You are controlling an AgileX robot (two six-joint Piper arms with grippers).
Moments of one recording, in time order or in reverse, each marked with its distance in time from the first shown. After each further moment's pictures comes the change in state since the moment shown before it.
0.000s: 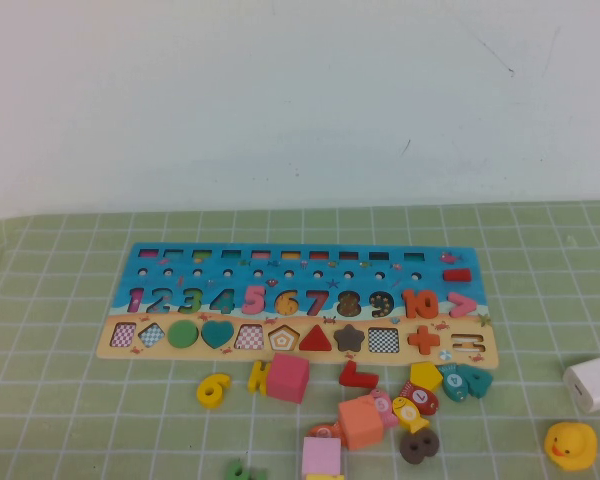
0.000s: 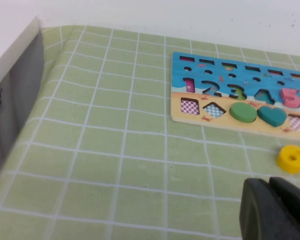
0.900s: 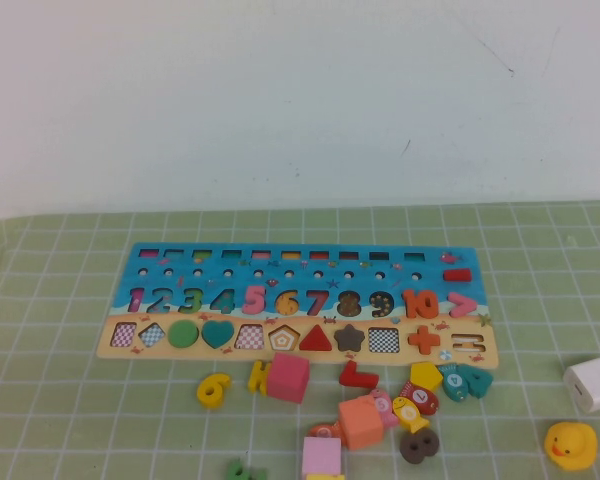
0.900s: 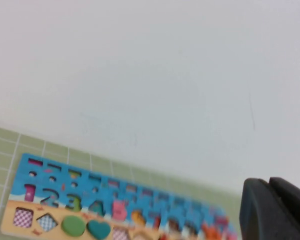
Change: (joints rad) right arm 0.000 0.000 0.000 0.000 0.000 0.000; left arm 0.000 0.075 -0.287 -0.715 -0.001 0.332
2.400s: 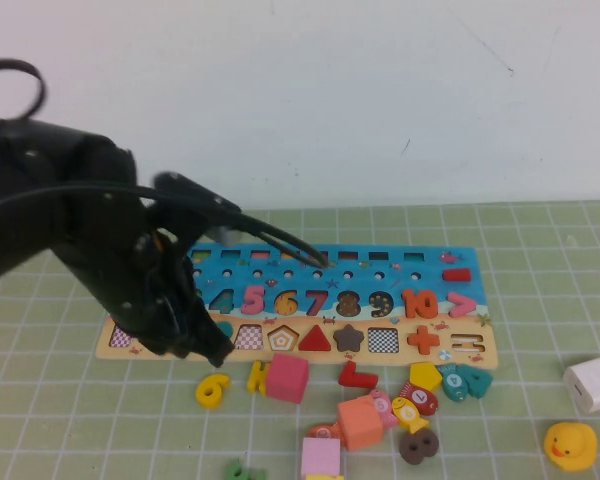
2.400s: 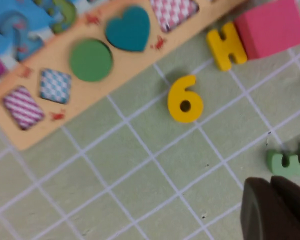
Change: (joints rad) right arm 0.000 0.000 0.000 0.000 0.000 0.000; left arm -0.393 1.517 -0.987 0.782 0.660 0.002
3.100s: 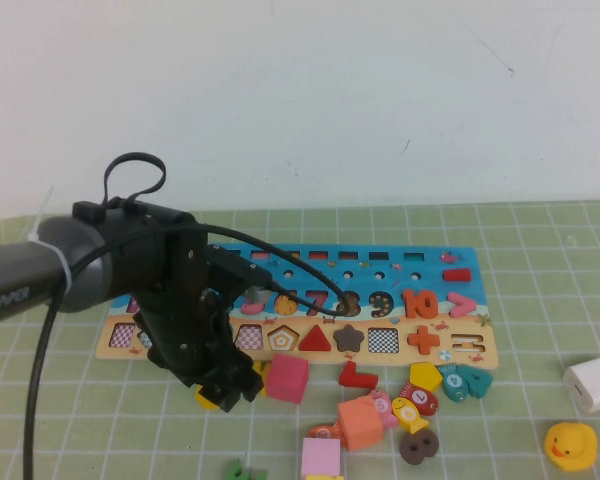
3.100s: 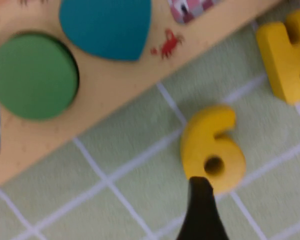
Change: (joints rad) right arm 0.000 0.000 0.000 0.000 0.000 0.000; left arm -0.002 0.316 -0.002 -0.016 -0.155 -0.012
